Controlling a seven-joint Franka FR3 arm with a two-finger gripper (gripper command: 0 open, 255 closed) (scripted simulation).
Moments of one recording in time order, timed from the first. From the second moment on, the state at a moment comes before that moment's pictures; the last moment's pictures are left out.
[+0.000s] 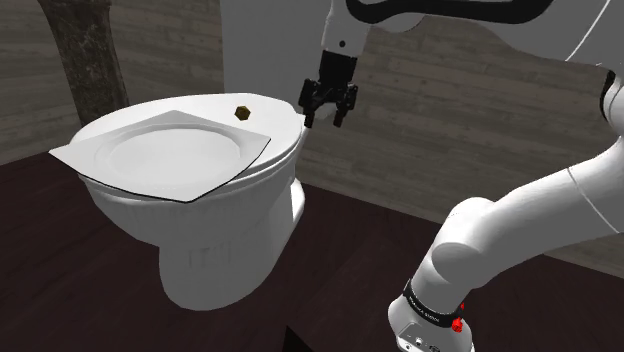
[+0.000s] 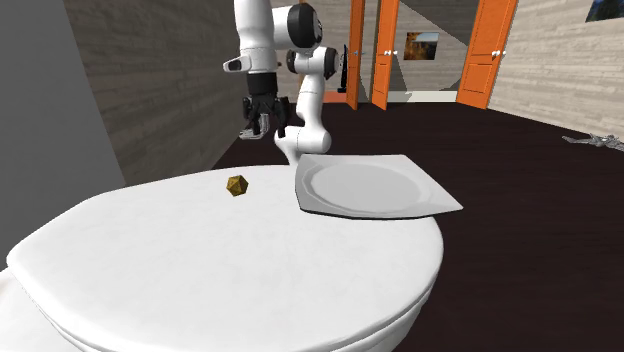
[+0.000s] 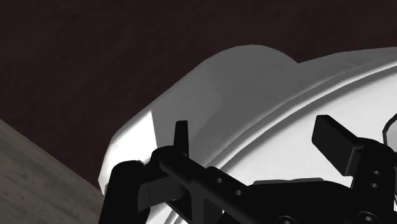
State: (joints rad) arm -0.02 -0.57 0.09 -2.16 0.12 1.62 0.29
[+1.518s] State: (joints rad) arm 0.01 0.21 0.26 -1.36 -0.15 1.60 0.70
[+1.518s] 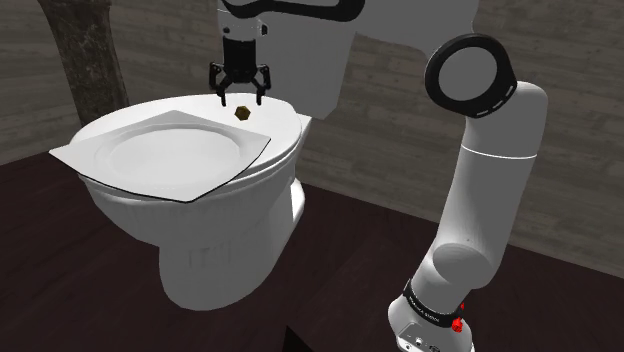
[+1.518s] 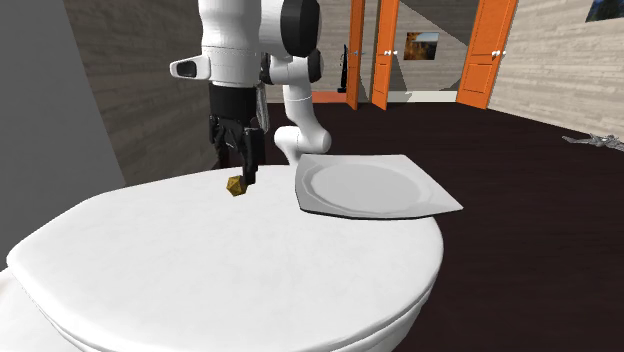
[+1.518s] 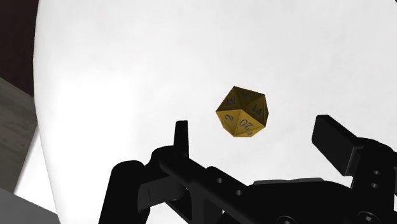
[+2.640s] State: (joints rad) arm 0.00 0.20 0.26 -1.42 -0.14 1.65 0.70
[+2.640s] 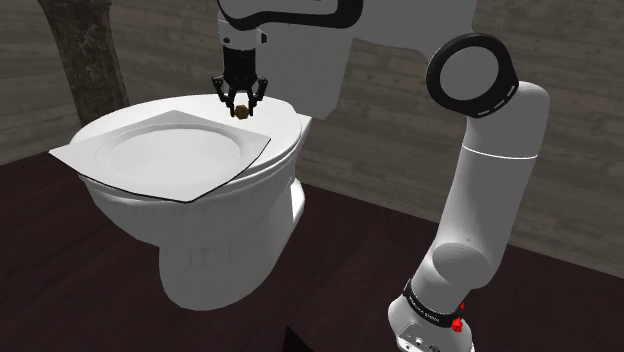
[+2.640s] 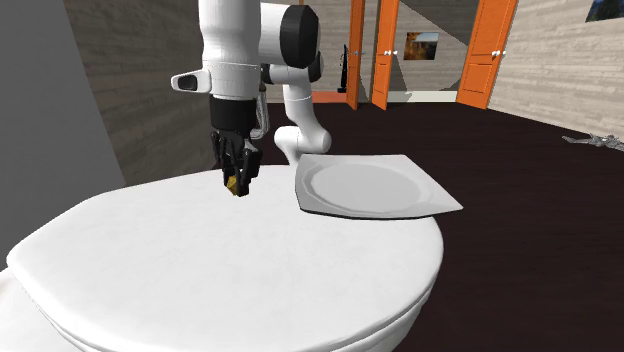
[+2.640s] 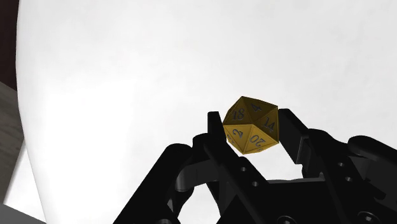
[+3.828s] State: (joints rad) arm 0.03 0.30 0.26 -1.10 -0.17 1.41 0.69
